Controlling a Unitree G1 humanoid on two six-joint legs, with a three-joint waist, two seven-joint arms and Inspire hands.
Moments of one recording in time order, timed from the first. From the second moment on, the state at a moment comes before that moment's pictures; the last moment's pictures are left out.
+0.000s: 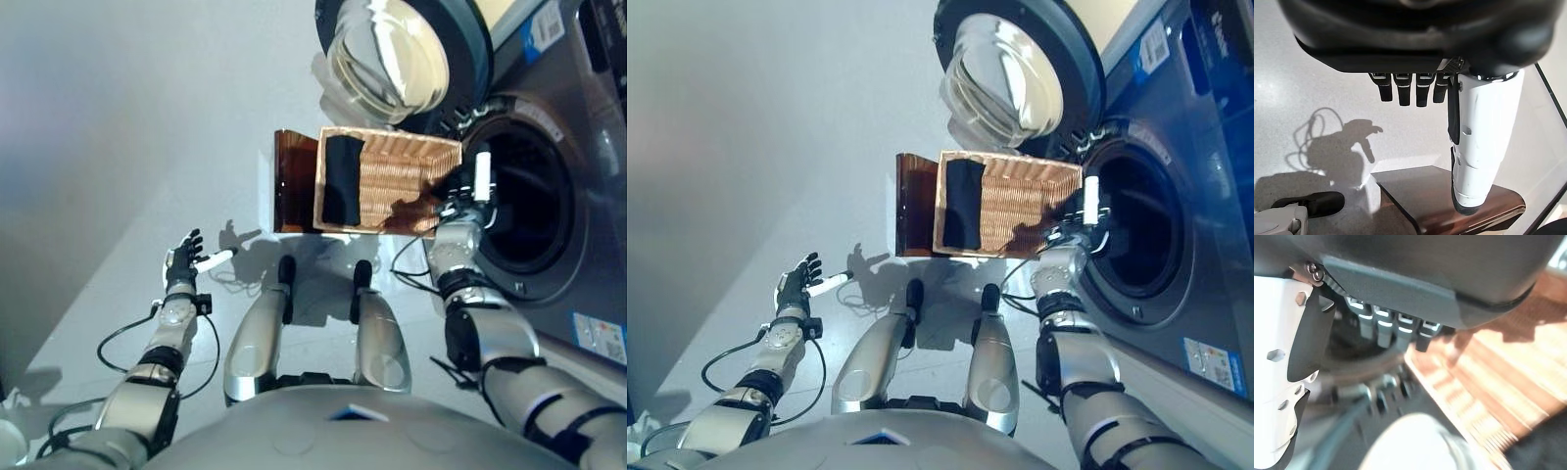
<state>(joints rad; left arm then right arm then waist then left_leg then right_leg) -0.11 0.29 -0.11 1.04 -0.25 -0.28 0.19 -0.52 -0.19 -0.10 1.03 1.20 -0.41 -0.19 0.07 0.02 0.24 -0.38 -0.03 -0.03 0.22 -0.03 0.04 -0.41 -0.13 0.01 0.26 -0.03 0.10</state>
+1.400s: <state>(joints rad) -0.26 0.39 -0.14 1.06 -0.26 -0.27 0.19 -0.91 -0.33 0.17 1.39 0.54 -0.17 -0.29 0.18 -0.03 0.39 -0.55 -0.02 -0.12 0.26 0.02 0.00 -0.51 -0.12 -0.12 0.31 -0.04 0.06</state>
